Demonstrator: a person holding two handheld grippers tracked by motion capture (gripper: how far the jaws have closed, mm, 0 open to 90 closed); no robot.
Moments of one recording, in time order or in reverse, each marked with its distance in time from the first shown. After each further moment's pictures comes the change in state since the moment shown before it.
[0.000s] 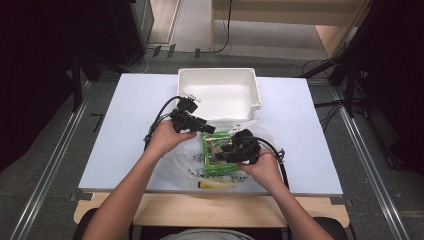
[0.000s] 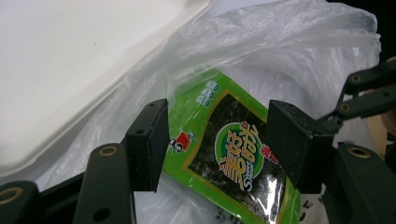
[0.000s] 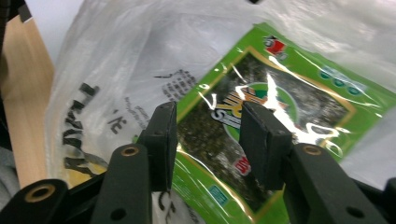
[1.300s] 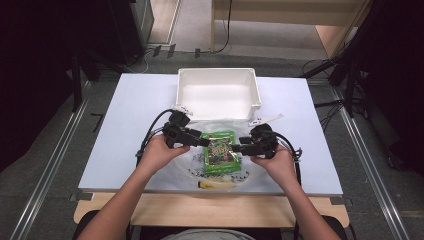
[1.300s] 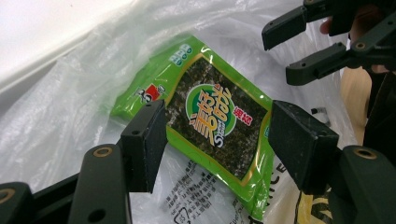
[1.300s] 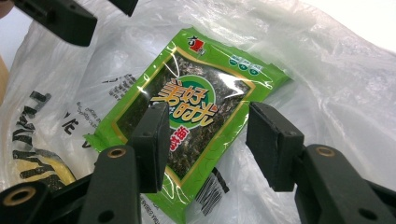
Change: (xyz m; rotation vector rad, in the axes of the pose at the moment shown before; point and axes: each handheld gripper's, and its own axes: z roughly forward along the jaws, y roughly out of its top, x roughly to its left) left arm -0.022 -0.039 -0.013 -0.036 -0.007 -0.001; right arm -0.034 -0.012 -0.029 -0.062 -0.082 0.088
